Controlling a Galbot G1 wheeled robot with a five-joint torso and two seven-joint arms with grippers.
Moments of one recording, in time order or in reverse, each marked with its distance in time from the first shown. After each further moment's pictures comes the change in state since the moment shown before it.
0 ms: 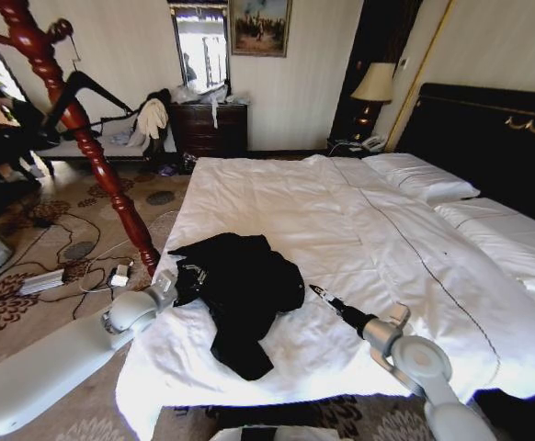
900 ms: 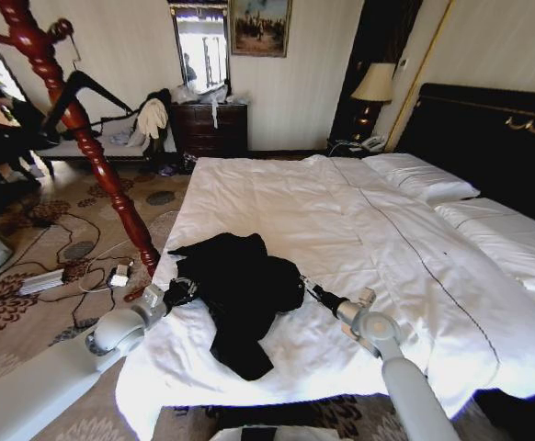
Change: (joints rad) left arm 0.189 -0.013 -0.141 -0.022 0.002 -0.030 0.004; right arm 0.245 0.093 -0.116 -0.240 -0.036 0.005 -0.012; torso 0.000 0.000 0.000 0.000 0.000
